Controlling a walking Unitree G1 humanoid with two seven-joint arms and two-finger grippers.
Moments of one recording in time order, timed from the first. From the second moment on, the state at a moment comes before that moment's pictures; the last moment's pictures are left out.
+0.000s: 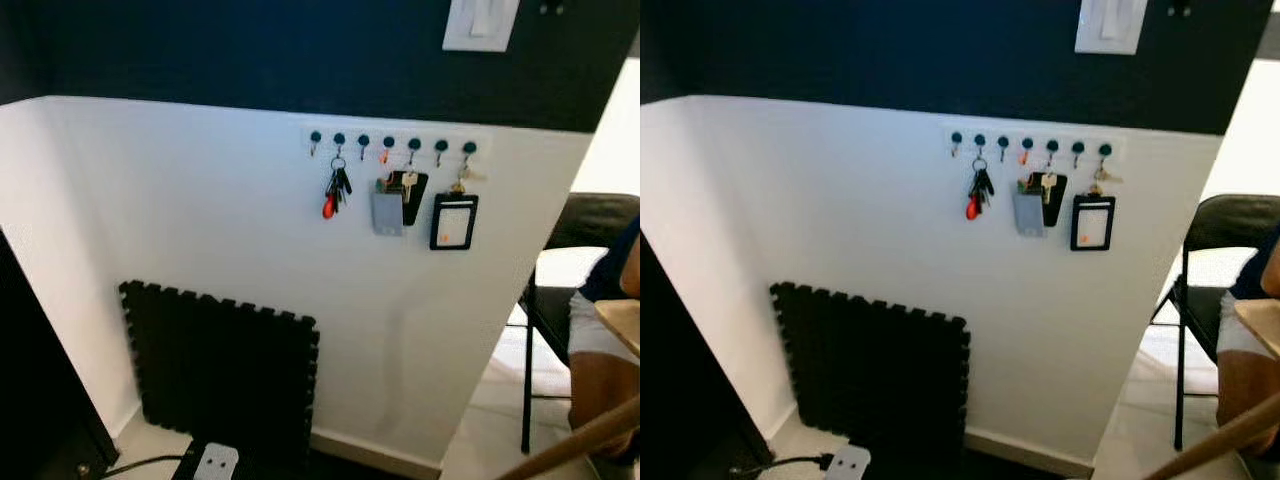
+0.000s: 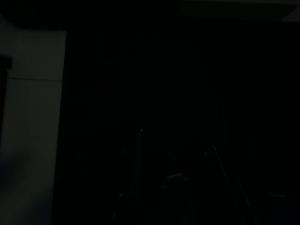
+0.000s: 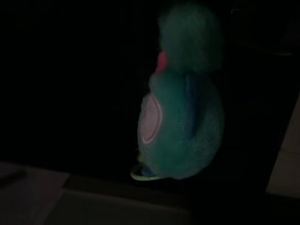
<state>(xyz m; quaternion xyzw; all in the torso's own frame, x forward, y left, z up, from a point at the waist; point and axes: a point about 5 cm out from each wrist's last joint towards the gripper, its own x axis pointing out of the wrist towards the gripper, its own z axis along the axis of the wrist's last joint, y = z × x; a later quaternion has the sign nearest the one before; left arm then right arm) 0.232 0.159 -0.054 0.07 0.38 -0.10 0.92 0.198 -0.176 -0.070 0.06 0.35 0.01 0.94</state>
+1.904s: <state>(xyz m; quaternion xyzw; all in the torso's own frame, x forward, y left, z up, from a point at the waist) 0.235 0.162 -0.048 0.08 0.33 -0.09 0.94 0.194 -0.176 -0.072 0.04 0.35 0.02 0.93</state>
